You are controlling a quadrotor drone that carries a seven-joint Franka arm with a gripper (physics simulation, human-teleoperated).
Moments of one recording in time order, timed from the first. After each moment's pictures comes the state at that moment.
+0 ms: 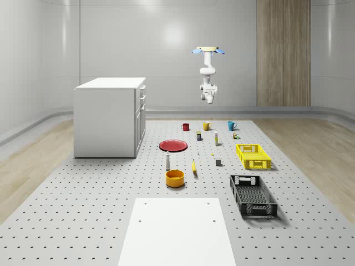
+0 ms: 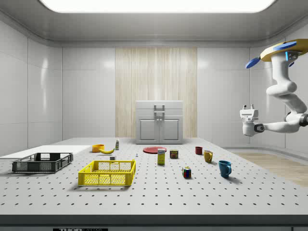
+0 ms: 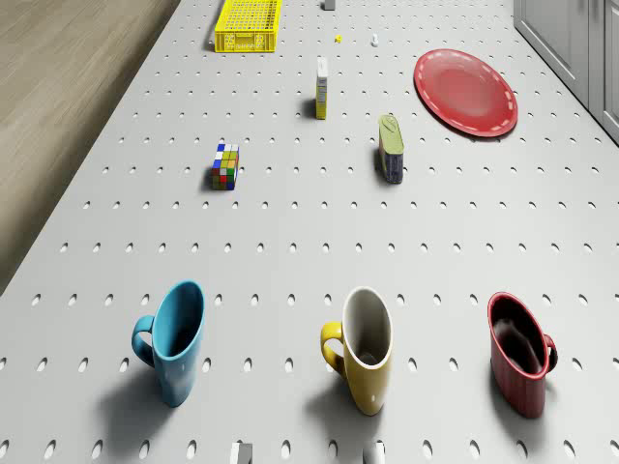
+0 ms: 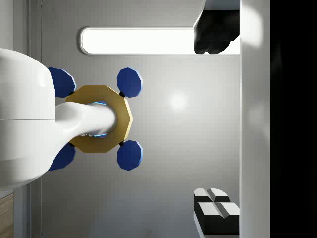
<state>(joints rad) 0.00 -0.79 0.00 -2.34 0.00 1.55 0.79</state>
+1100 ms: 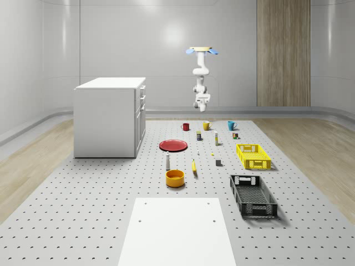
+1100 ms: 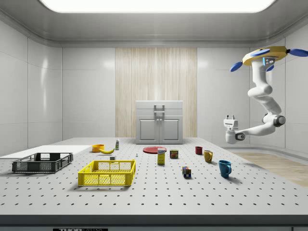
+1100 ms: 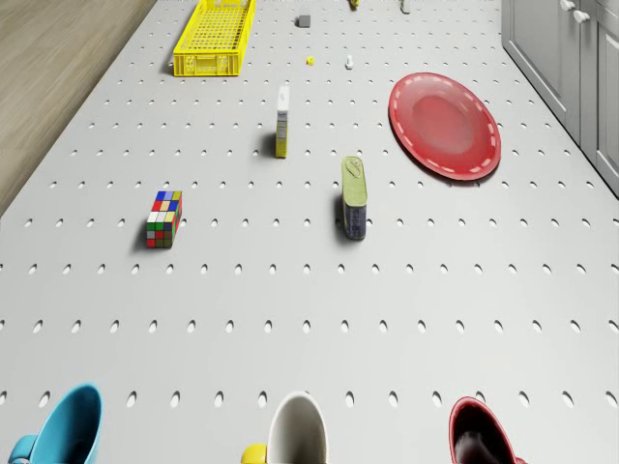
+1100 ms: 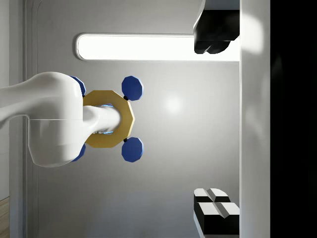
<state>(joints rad) -0.01 -0.70 0.00 -2.04 0.00 1.36 0.78</state>
